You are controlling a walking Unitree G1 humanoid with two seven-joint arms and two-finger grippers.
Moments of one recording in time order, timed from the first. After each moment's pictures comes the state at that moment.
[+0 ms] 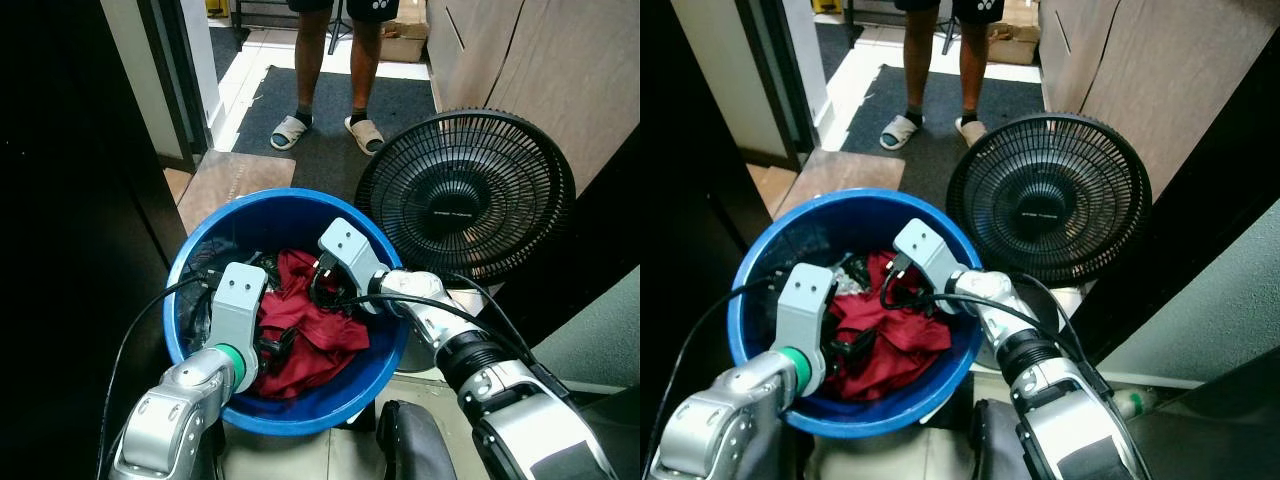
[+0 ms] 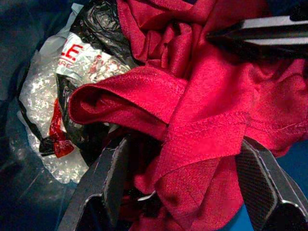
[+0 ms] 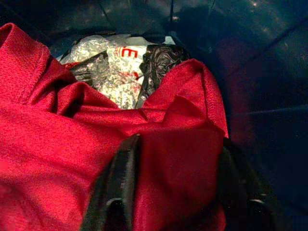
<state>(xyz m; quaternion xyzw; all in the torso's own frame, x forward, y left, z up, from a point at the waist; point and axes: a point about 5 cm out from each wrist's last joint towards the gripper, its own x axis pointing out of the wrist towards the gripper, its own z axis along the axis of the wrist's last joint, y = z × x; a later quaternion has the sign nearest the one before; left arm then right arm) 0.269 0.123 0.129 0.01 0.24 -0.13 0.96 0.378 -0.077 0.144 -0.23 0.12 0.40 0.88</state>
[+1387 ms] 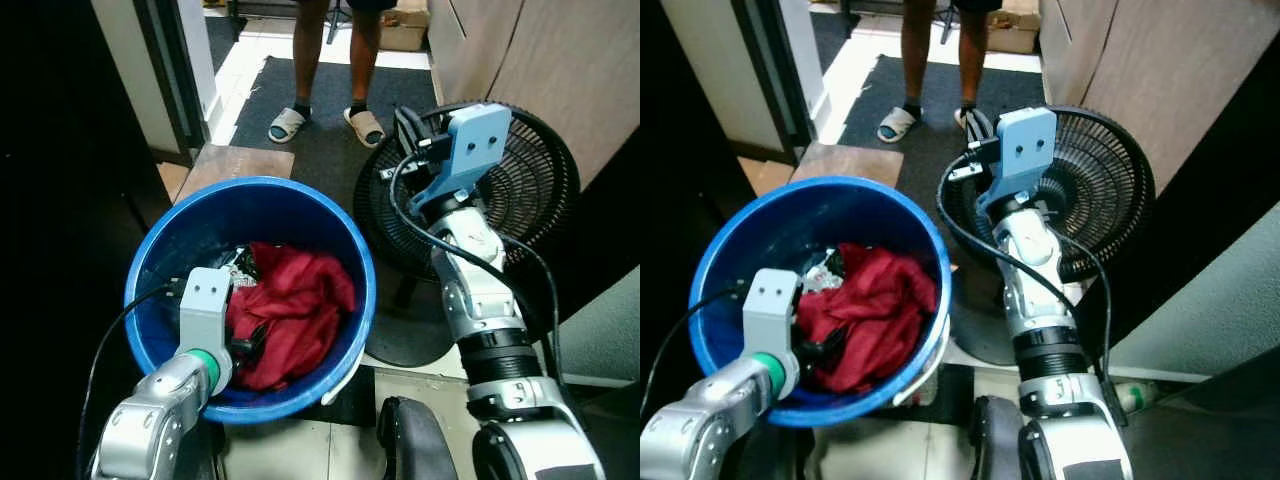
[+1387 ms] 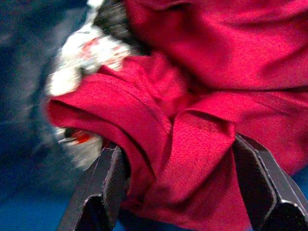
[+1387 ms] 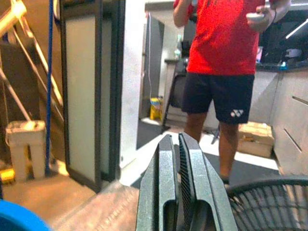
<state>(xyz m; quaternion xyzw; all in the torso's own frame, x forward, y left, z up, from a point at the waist) 0.271 0.137 0.133 -0.03 0.21 -0.10 0.97 0.363 -0.105 0.282 -0.02 -0.32 0.16 0.93</state>
